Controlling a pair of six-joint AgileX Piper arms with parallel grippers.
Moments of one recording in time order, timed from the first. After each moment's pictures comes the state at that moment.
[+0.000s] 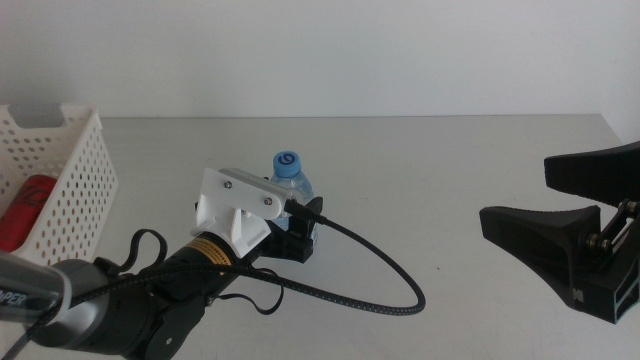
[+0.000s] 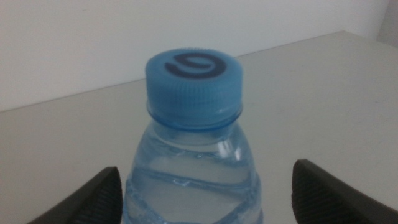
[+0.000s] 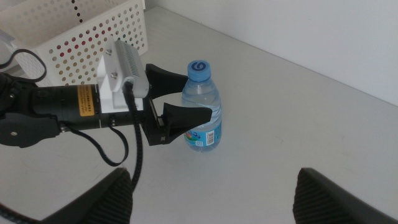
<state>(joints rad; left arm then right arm) -0.54 1.79 -0.56 -0.02 -1.00 -0.06 0.65 0.79 -0.79 0.11 0.47 -0.08</state>
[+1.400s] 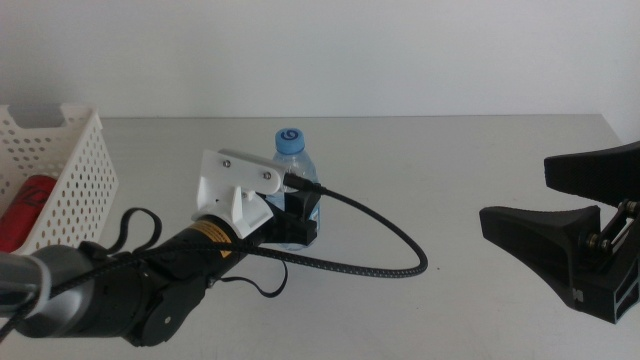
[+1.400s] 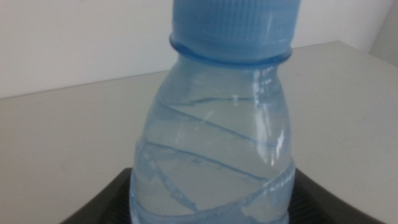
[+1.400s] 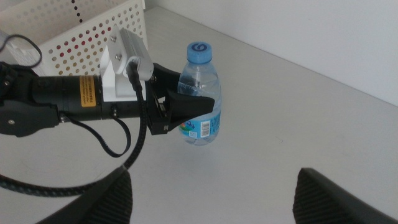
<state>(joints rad) -0.54 1.75 -0.61 0.00 -0.88 -0.16 0.65 0.79 -0.79 0.11 0.47 -0.08</state>
